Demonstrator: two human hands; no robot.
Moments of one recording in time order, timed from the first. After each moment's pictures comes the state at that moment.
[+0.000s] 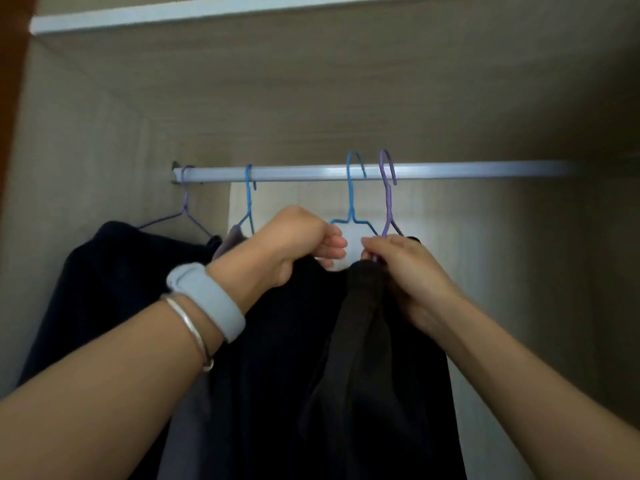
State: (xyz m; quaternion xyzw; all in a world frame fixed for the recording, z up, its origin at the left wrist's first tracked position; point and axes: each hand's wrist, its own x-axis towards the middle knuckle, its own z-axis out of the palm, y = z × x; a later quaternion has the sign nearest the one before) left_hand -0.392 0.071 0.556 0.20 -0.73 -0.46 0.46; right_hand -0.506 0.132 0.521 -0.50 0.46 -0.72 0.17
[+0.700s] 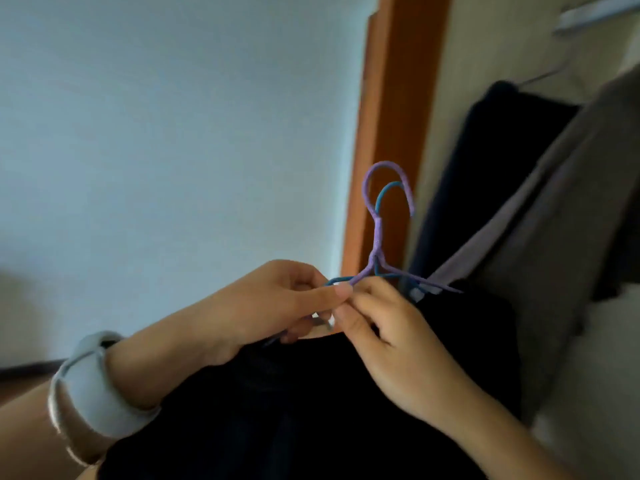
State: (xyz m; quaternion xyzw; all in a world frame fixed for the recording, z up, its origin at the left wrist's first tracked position) left_hand -0.109 0.258 0.358 0.61 -0.56 -0.33 0.45; right_hand -0.246 0.189 0.321 -0.87 0.17 -0.38 0.25
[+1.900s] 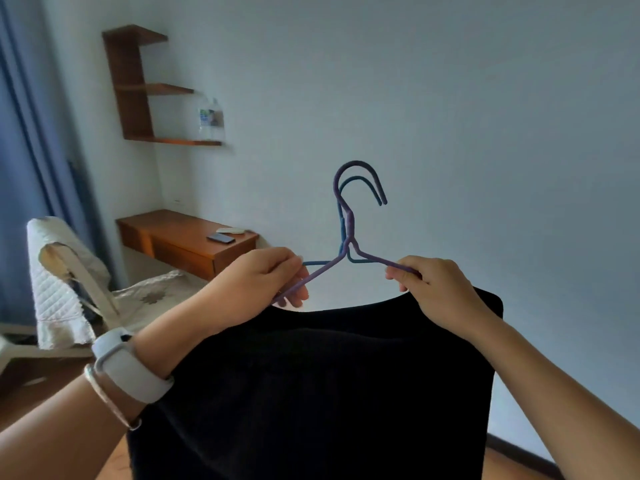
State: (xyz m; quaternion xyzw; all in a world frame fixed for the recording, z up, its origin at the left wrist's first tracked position) left_hand 0.452 0.142 0.312 0.85 -0.24 -0.02 0.47; right_hand 0.433 -0.100 0.290 -0.94 -0.02 -0.21 0.28
